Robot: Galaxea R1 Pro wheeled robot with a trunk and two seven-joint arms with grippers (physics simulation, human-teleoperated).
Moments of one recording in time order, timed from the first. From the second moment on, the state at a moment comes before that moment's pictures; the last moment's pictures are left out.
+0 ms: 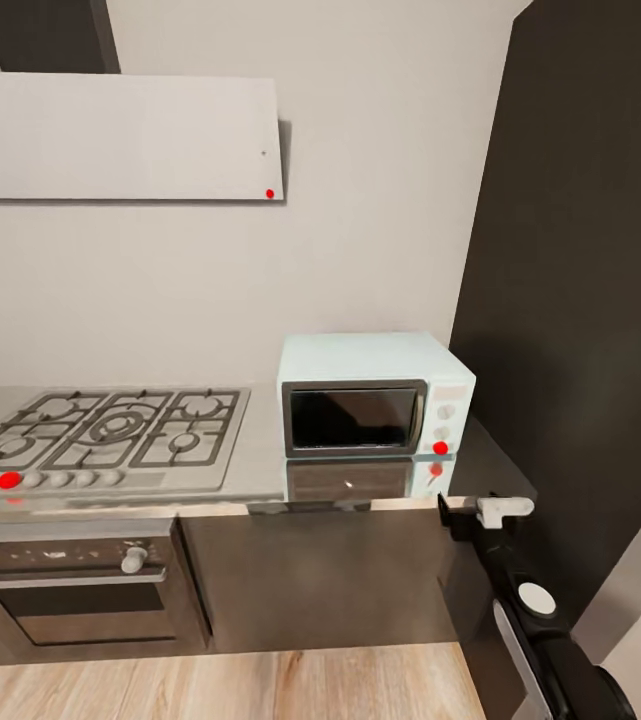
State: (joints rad) left arm 0.00 0.03 0.10 -0.03 0.01 0.00 0.00; right arm -0.27 -0.08 -0.01 -1.31 0.00 0.08 -0.04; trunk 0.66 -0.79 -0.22
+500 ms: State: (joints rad) left arm 0.00 0.02 0.10 -0.03 0.01 0.00 0.00; right arm -0.30 -0.08 -0.01 -1.32 0.00 0.09 -0.04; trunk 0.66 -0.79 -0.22
